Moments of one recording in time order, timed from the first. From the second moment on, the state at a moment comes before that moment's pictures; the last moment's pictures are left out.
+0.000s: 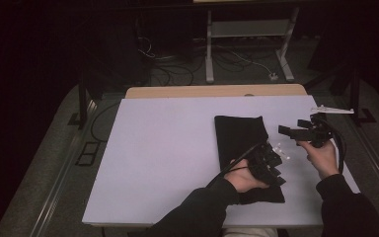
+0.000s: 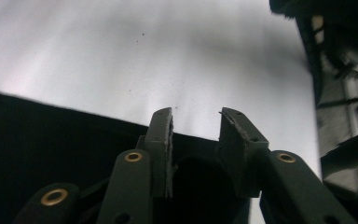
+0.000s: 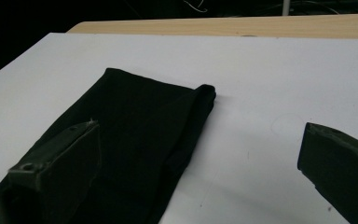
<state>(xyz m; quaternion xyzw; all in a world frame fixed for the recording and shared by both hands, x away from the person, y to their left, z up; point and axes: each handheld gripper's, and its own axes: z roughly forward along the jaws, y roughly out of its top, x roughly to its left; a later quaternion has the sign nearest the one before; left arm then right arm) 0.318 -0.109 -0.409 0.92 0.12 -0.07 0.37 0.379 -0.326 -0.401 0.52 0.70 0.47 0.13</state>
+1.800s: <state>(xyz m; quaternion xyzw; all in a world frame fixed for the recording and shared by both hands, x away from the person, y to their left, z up) 0.337 0.010 -0.384 0.87 0.19 0.01 0.46 0.329 -0.319 -0.396 0.48 0.73 0.46 0.15</state>
